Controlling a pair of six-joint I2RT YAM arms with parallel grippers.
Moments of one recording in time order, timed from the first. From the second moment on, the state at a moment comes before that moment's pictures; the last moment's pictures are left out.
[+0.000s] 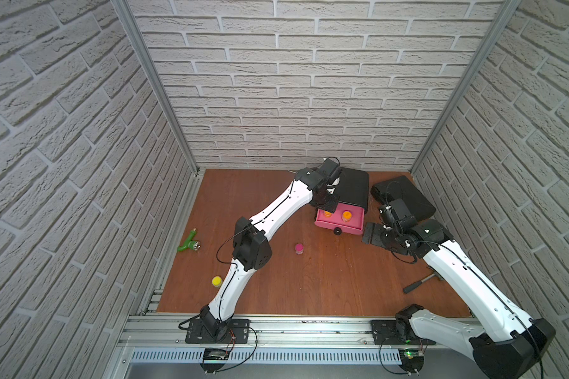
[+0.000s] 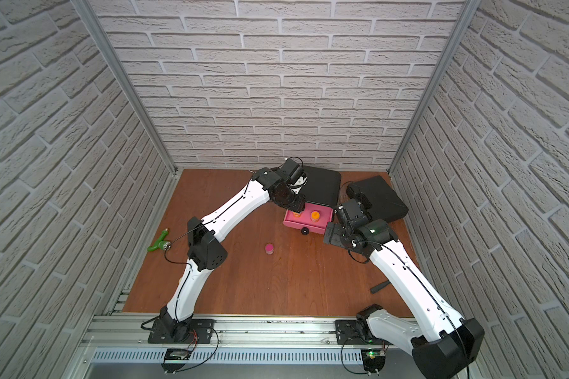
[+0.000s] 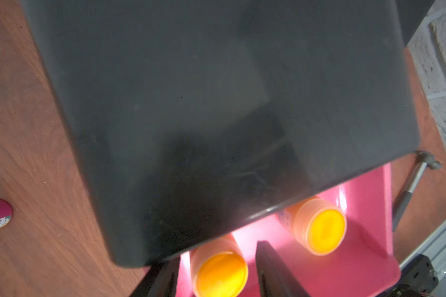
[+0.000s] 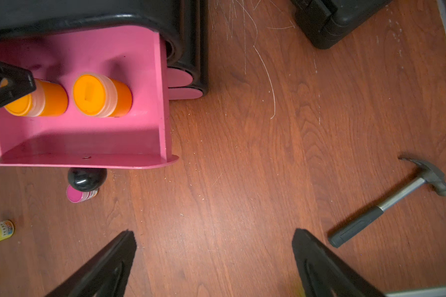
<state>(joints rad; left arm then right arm) -0.79 2.29 2.42 -1.19 0.09 -0.28 0.36 1.11 1.13 -1.14 0.20 0.67</state>
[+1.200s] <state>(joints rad) -0.90 1.66 1.19 -0.24 0.09 0.00 0.13 2.18 2.30 -0.95 -0.10 0.47</state>
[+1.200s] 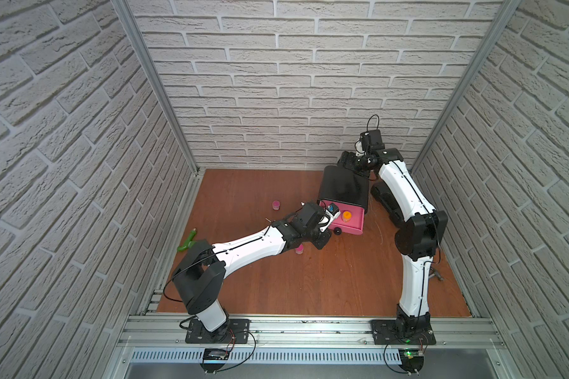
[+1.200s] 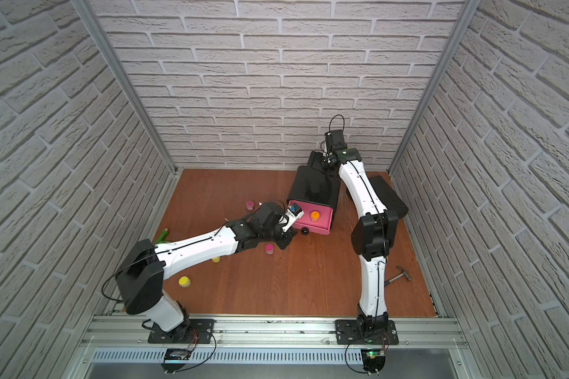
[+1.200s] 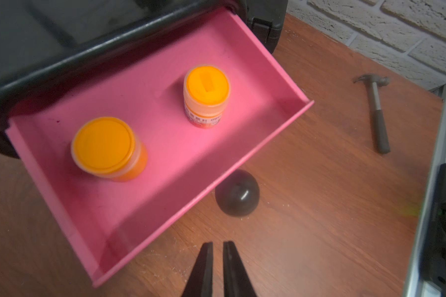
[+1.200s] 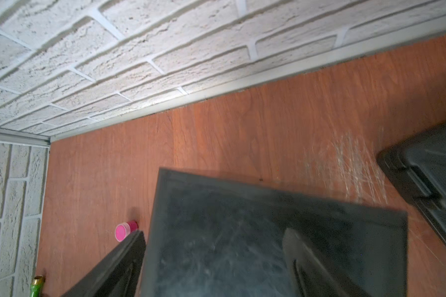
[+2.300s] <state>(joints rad) -0.82 1.92 1.40 -0.06 0.02 0.05 0.12 2.30 2.40 -0.89 -0.14 0.46</state>
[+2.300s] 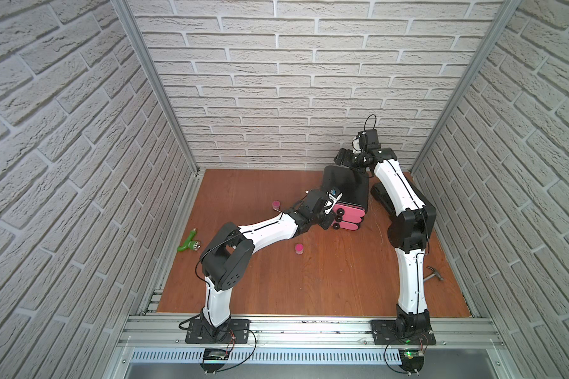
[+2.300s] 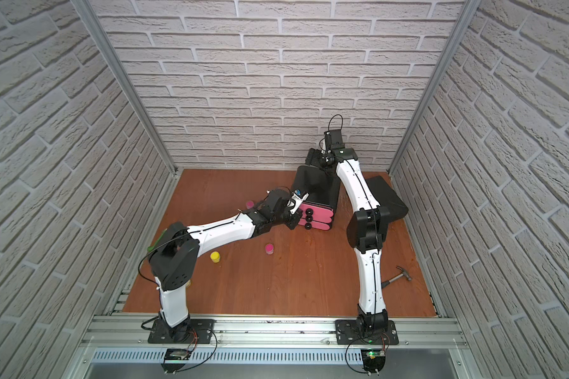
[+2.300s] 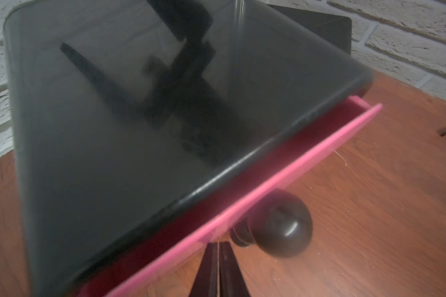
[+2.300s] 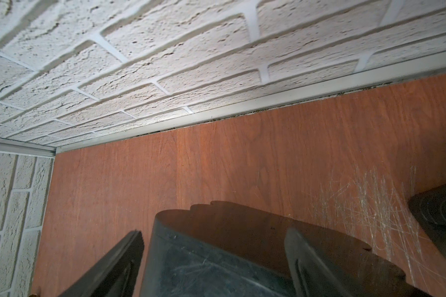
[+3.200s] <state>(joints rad) -0.83 1.96 1.43 -0.09 0.01 0.03 0.12 2.30 2.39 -0.87 -0.15 0.45</state>
